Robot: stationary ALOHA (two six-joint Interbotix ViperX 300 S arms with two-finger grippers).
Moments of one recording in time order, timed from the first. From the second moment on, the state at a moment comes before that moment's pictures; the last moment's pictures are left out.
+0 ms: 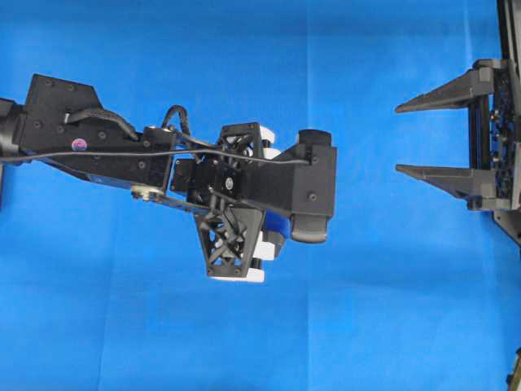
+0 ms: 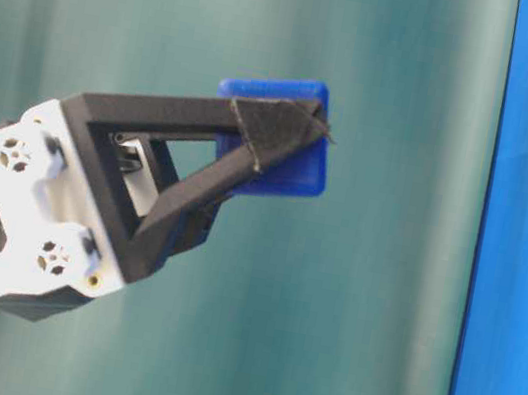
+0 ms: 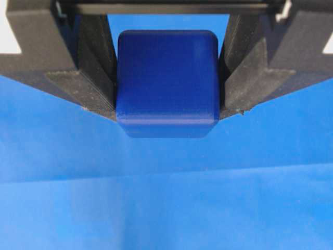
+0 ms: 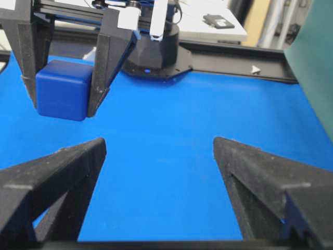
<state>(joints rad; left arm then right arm) -0.14 0.12 -0.03 0.02 0.83 -0.09 -0.02 -0.87 1.14 0.00 -0.27 0.06</state>
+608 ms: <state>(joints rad) -0.14 0.10 0.01 0.02 0.77 -0.09 -0.02 -0.87 1.14 0.00 -0.27 0.06</state>
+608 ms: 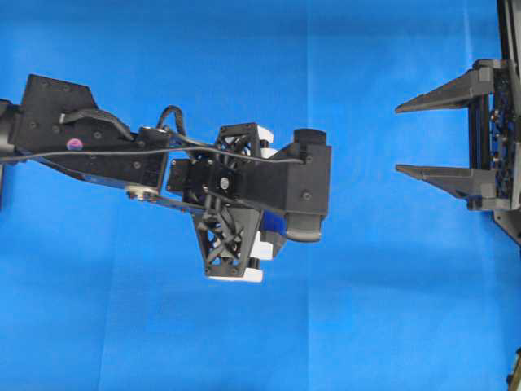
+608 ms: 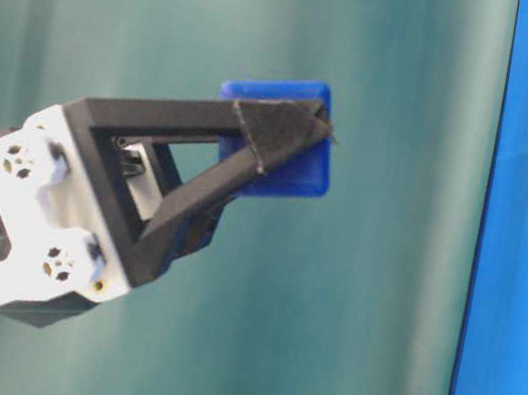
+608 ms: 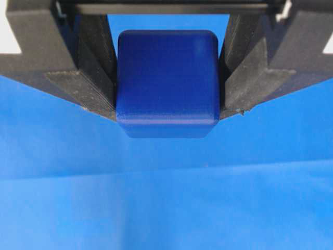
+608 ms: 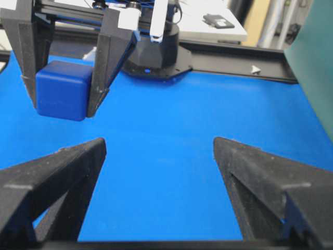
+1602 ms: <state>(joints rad) -0.14 -0.26 0.58 0.02 -0.15 -0.01 -0.02 -0.87 1.14 0.00 -0.27 0.06</state>
